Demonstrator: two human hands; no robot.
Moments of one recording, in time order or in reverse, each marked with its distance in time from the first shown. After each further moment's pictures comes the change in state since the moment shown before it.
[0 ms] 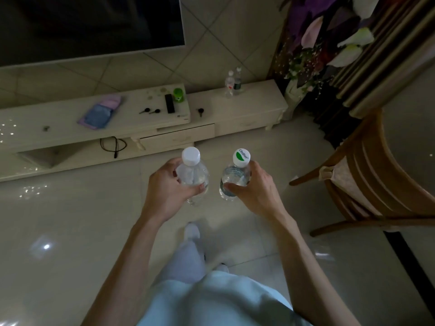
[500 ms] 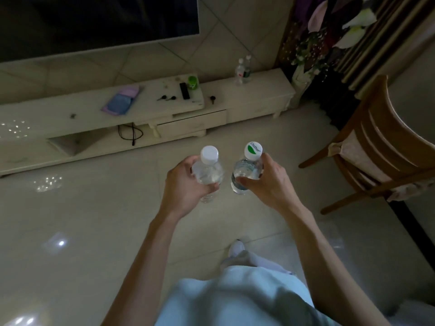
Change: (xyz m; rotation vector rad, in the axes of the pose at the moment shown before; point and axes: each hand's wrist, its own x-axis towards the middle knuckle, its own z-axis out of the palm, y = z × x) left_hand -0.139 -0.061 -0.049 0.027 -0.025 0.045; right_hand -0.149 -0.019 0.053 -0.014 0.038 -0.025
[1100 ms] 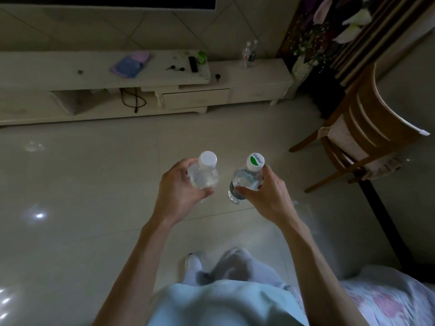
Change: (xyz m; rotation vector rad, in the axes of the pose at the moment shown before) left_hand -0.205 -0.088 -0.048 -0.039 0.050 0.000; right_hand -0.219 -0.008 0.064 -0.079 -0.041 0.042
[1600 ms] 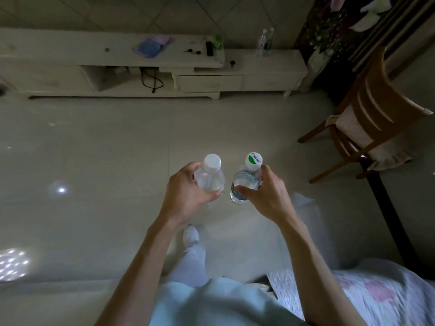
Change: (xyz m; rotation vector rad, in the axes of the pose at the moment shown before) left_hand -0.178 0.002 0.061 0.012 0.040 -0.081; right_hand -0.135 0.083 -0.012 0.005 -0.084 -0.053
